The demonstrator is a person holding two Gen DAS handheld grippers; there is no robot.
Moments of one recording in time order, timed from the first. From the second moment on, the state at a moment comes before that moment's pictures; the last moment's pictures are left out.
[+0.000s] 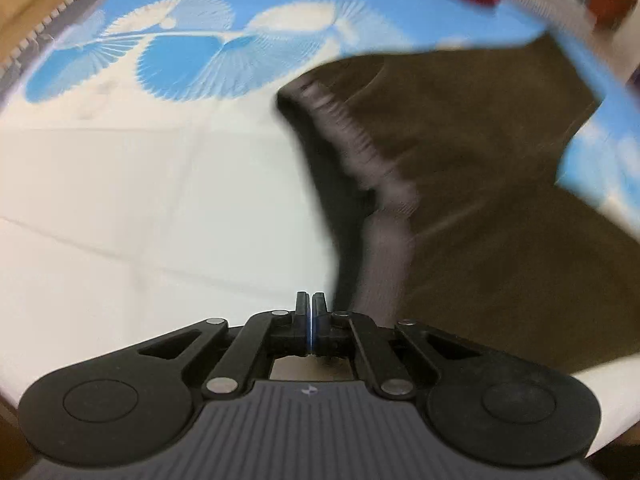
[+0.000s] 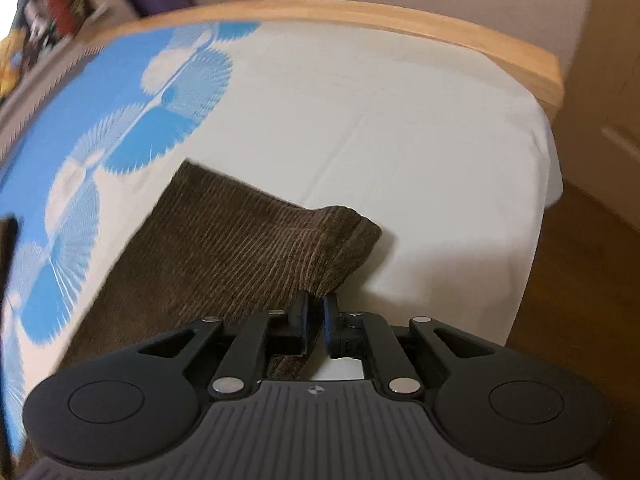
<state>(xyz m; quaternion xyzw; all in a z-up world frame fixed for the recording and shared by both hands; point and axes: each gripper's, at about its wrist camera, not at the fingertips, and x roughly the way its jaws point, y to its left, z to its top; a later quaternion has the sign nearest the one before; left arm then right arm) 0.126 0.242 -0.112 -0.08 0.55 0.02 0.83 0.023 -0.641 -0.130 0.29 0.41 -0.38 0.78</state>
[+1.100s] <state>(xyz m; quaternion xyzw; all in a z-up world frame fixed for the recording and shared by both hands) 0.259 -0.072 -0.119 0.09 0.37 -0.12 0.92 0.200 -0.459 -0.056 0.32 0.26 -0.02 0.91</state>
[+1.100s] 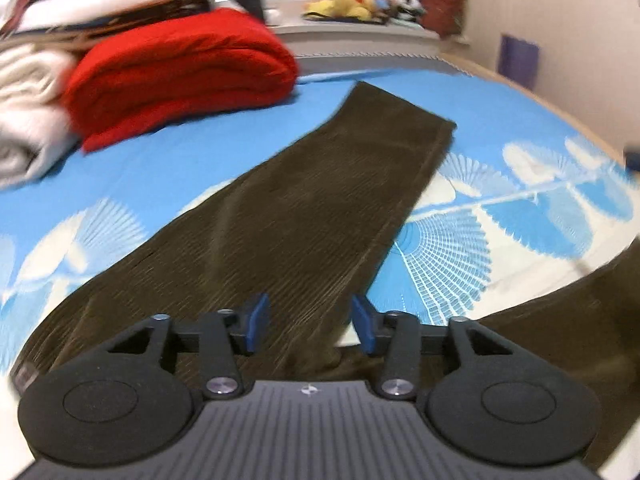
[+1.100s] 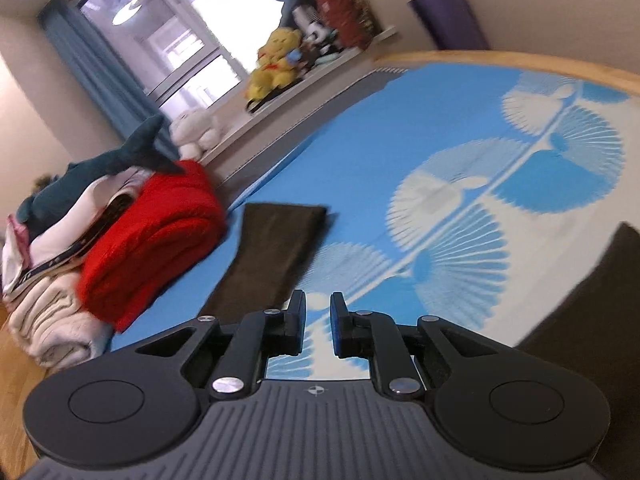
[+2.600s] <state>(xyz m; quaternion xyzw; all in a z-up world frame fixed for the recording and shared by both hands) 0.291 -0.030 -0.182 -0.04 0.46 0.16 0.87 0.489 -0.478 -0.230 0.57 0.27 -0.03 0.78</state>
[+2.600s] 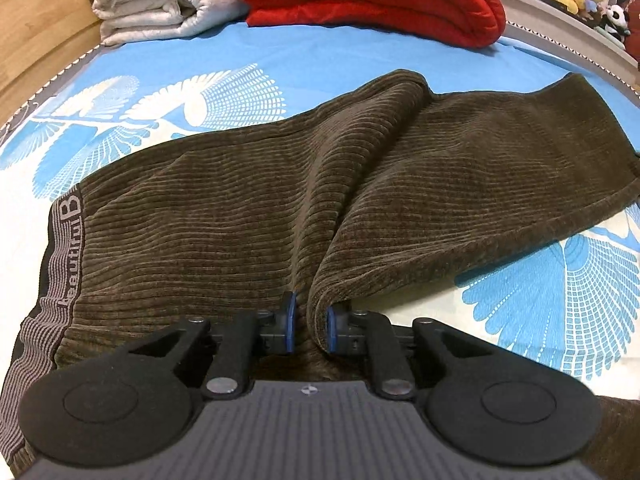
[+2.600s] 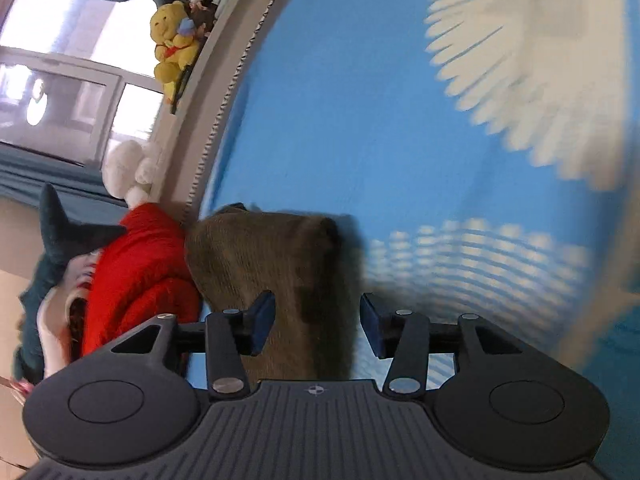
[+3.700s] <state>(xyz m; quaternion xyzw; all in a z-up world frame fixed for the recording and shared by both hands) 0.299 -0.021 -0.183 -0.05 0.49 0.16 0.85 0.358 -0.575 -0.194 0.52 0.26 -0.23 0.78</state>
